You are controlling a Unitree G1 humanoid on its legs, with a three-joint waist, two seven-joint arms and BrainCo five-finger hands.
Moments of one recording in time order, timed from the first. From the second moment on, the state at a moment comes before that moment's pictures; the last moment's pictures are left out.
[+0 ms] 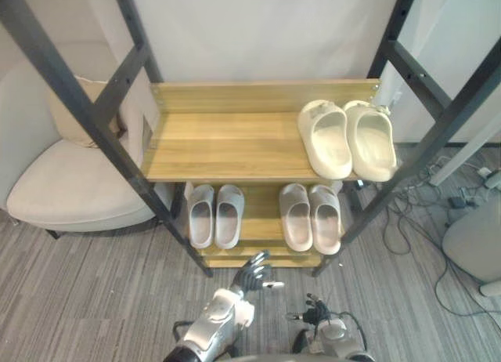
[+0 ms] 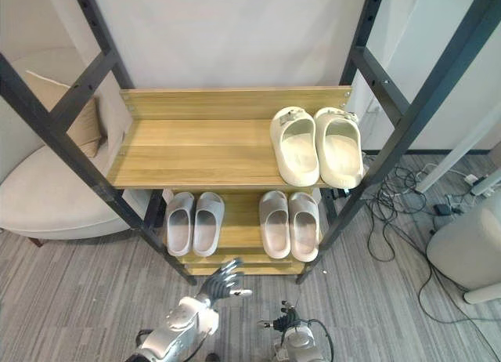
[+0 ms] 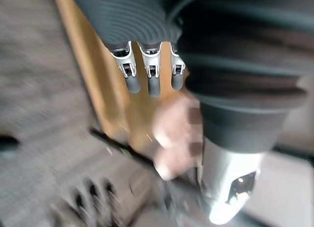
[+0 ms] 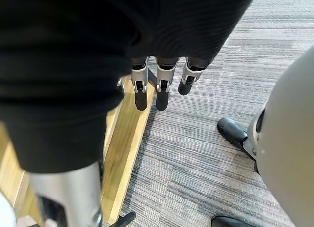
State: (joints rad) left arm 0.05 0.11 -0.42 0.61 -0.21 -0.08 -0.02; right arm -0.04 -0.03 0.13 1.03 -0.12 -0.02 -0.15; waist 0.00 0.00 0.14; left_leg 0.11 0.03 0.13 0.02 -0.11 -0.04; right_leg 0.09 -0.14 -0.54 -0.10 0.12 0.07
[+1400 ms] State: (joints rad) left arm 0.05 0.06 -0.08 0.89 -0.14 -0.08 0.17; right arm -0.05 -0.06 0.12 1.04 -0.15 -0.05 -0.15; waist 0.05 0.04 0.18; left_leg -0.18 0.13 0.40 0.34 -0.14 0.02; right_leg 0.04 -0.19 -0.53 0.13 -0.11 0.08
